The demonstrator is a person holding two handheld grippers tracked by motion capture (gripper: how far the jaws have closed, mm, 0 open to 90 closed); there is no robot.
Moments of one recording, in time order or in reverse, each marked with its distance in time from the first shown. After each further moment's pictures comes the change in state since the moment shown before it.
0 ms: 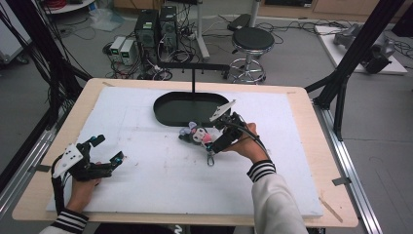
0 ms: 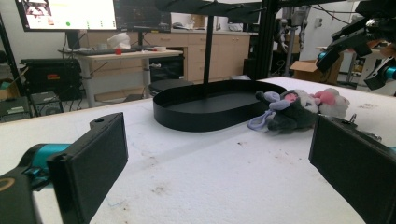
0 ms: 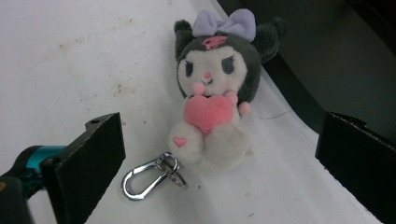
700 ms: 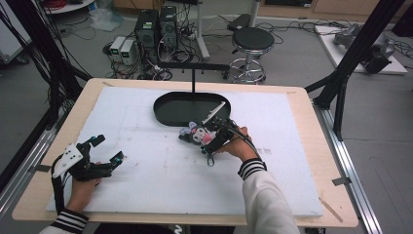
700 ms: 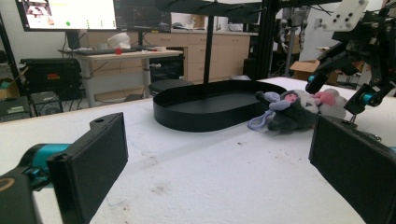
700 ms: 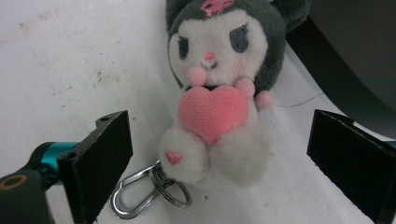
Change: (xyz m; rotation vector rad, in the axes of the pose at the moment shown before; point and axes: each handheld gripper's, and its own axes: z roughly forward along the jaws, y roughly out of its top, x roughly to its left) left arm 0.000 0.000 0.000 -0.002 0.000 -0.003; right arm -0.002 0.003 0.036 0.136 0.020 0.053
